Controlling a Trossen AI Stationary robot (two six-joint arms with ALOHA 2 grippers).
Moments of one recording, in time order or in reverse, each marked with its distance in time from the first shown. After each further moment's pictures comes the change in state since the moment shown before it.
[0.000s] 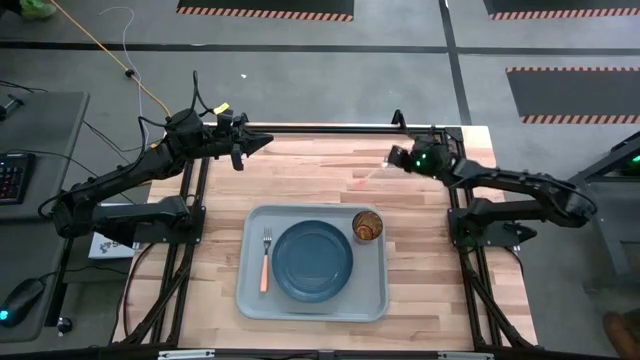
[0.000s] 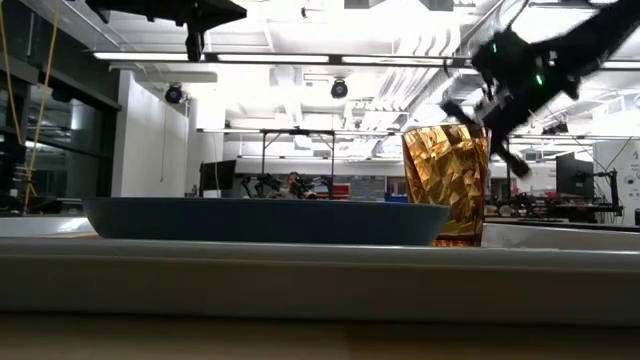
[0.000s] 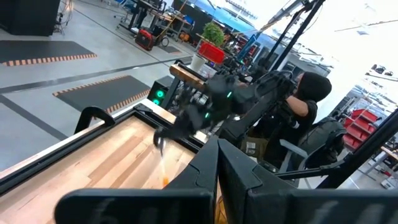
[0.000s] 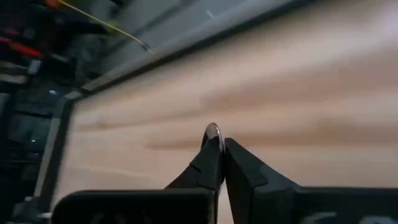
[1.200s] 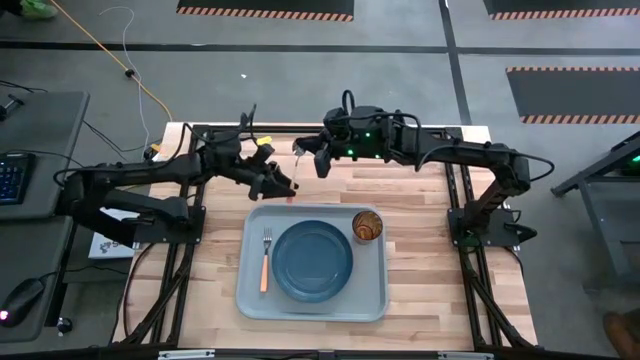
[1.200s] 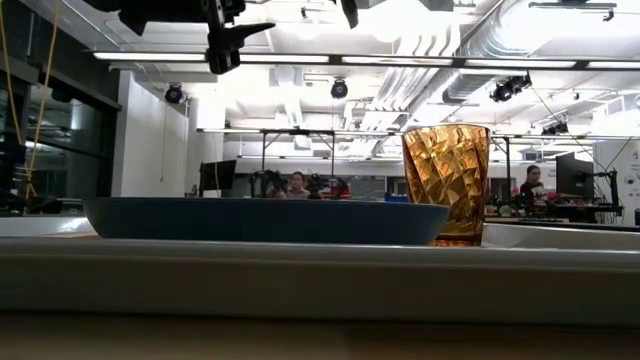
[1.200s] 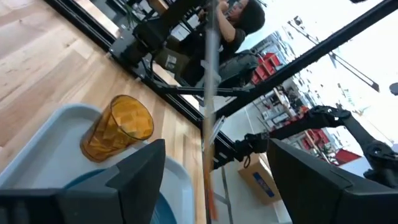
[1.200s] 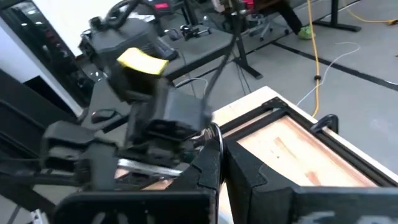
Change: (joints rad) left arm -0.294 0.220 0.001 0.068 0.182 -0.295; right arm 0.431 0.585 1.173 -0.212 -0.114 -0.678
